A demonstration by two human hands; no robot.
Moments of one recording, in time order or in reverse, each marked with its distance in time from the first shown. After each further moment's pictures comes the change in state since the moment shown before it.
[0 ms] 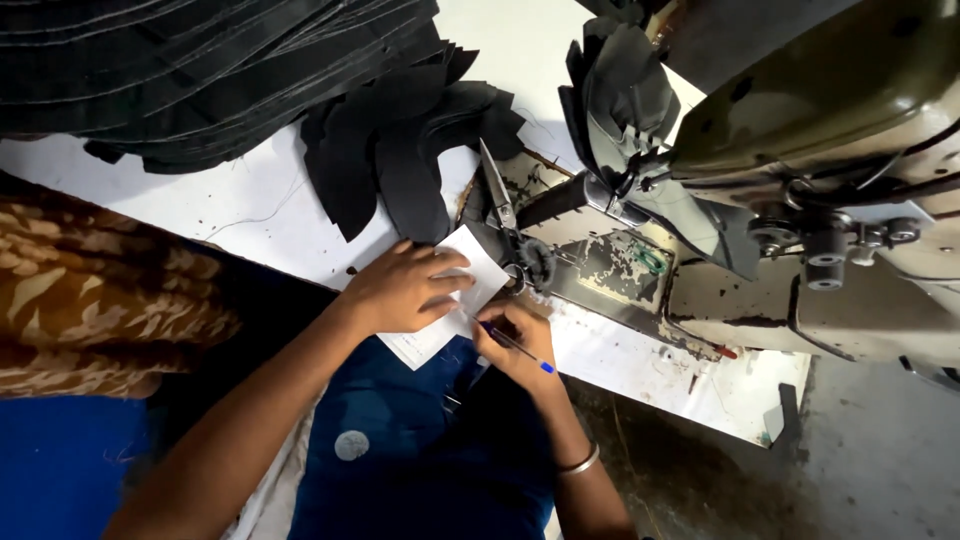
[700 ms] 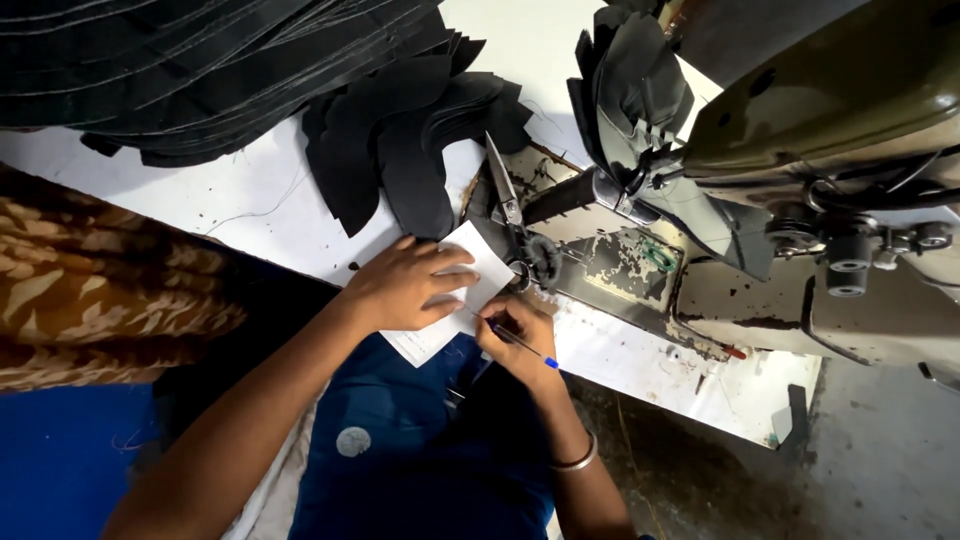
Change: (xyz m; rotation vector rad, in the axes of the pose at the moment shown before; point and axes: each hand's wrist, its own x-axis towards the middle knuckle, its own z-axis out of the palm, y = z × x) left_hand 0.000 0.001 -0.002 0.010 -0.052 -0.037; right_hand 0.002 0.003 0.006 0.002 0.020 0.048
